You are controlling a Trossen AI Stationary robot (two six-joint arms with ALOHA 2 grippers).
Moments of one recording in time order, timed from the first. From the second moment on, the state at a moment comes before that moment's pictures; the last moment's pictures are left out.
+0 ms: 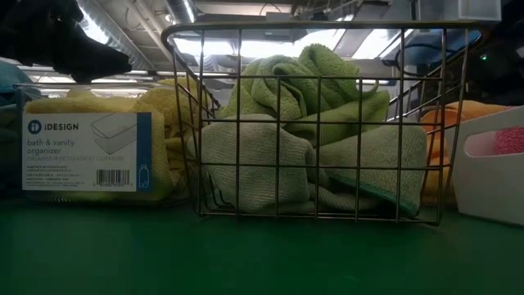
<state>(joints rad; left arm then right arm) -0.14 0.00 0.18 -0.25 -0.49 -0.08 -0.73 0.43 0.01 0.06 -0.32 0.23</state>
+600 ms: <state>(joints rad) -0.14 0.00 0.18 -0.25 -0.48 -0.10 -0.54 0.40 0.01 0.05 -0.24 0.23</state>
